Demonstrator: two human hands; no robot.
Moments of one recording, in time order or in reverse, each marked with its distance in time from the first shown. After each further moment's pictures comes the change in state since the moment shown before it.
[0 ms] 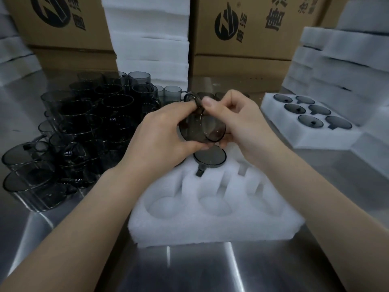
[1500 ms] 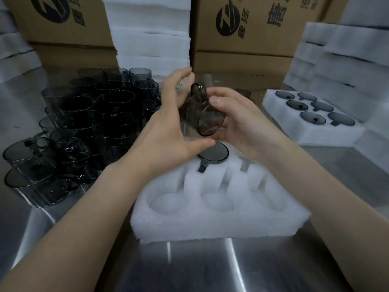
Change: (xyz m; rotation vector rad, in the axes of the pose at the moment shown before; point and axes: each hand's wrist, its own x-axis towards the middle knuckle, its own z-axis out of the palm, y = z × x) left_hand -0.001 -0.003 0.002 -0.214 -0.073 -0.007; right_hand 0.002 0.002 -0.003 0.290 -0.217 0.085
